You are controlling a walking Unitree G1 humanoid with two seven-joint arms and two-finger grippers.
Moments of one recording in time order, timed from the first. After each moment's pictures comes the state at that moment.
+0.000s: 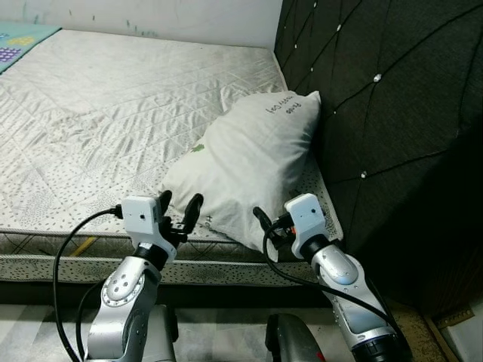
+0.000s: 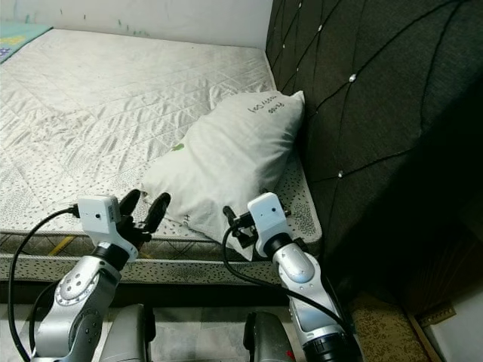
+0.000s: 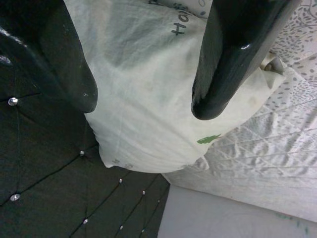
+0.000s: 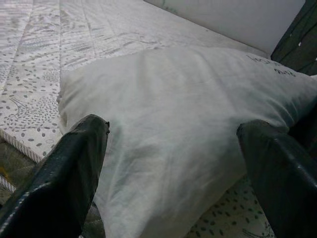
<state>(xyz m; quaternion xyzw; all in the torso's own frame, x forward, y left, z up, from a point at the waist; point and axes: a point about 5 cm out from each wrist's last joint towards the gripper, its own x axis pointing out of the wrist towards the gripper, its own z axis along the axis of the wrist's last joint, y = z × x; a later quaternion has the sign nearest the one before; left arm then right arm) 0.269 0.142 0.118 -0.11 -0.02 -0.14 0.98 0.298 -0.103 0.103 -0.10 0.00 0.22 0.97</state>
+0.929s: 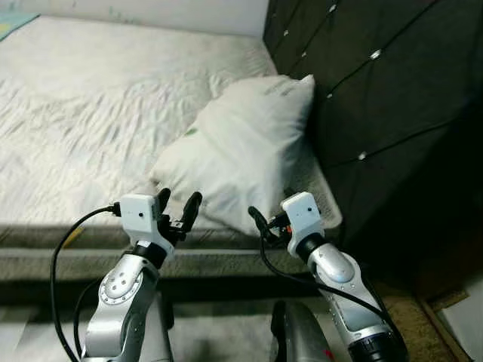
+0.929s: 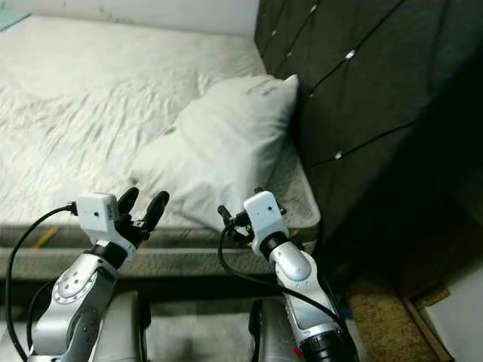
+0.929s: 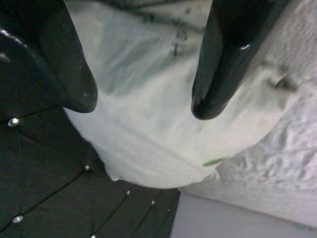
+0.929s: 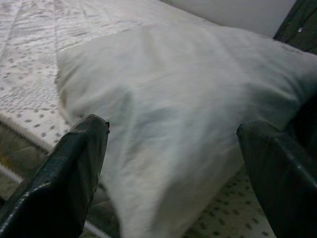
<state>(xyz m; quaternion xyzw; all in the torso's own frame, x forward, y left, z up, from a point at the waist) 0.271 0.144 0.122 -0.11 -0.03 -0.14 0.98 0.300 -0.098 0.105 -0.10 0.00 0.24 0.97</state>
